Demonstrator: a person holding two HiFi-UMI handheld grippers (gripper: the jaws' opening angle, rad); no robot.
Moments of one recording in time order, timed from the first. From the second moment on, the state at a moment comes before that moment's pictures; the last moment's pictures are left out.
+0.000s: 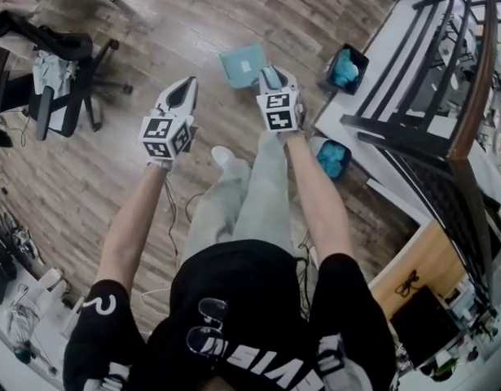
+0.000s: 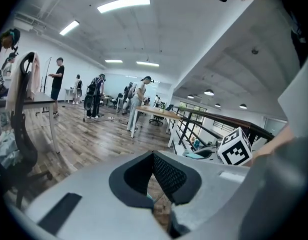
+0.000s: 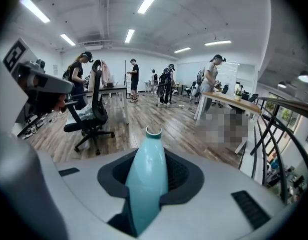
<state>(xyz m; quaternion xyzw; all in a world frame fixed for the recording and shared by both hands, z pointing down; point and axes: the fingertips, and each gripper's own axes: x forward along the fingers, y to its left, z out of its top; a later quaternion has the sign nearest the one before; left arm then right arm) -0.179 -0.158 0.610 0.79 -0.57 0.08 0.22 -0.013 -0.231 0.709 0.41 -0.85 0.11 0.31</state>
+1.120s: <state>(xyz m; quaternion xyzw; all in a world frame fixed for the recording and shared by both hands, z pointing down) -0.153 -0.149 0.696 0.79 -0.54 0.11 0.28 0.019 -0.191 0.844 0.40 -0.82 0.16 0.37</state>
